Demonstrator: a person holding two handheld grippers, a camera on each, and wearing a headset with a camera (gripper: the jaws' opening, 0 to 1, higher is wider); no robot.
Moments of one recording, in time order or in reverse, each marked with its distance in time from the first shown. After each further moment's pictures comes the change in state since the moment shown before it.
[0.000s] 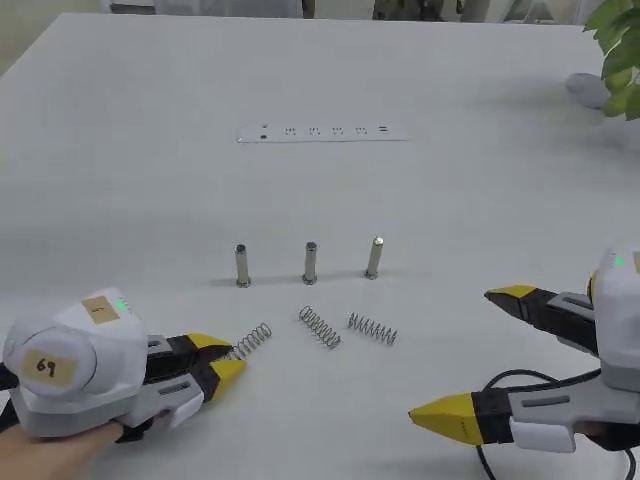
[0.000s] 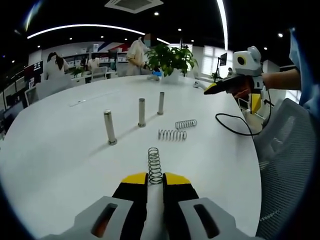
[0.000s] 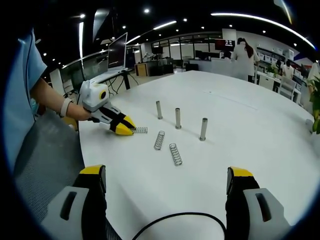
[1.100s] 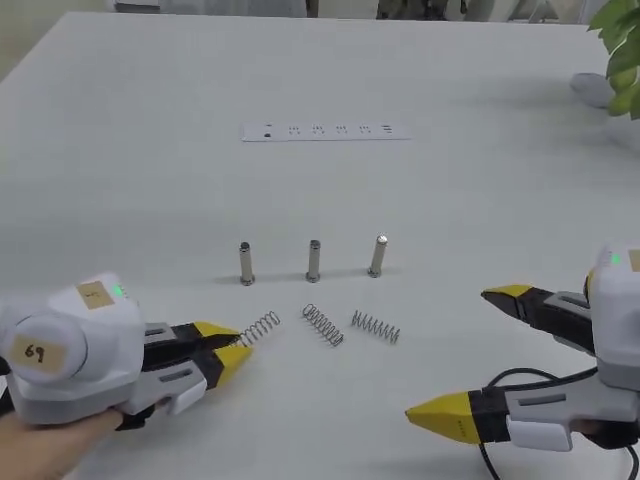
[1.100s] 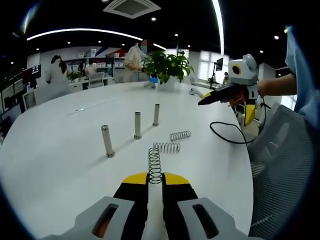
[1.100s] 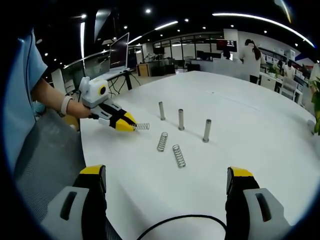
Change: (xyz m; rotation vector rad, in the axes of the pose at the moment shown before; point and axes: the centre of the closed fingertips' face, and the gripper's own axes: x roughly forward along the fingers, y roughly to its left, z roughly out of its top) left arm -0.009 -0.009 0.024 0.009 -0.059 -0.039; right arm 0.004 0.006 0.004 -0.002 -0.004 0.015
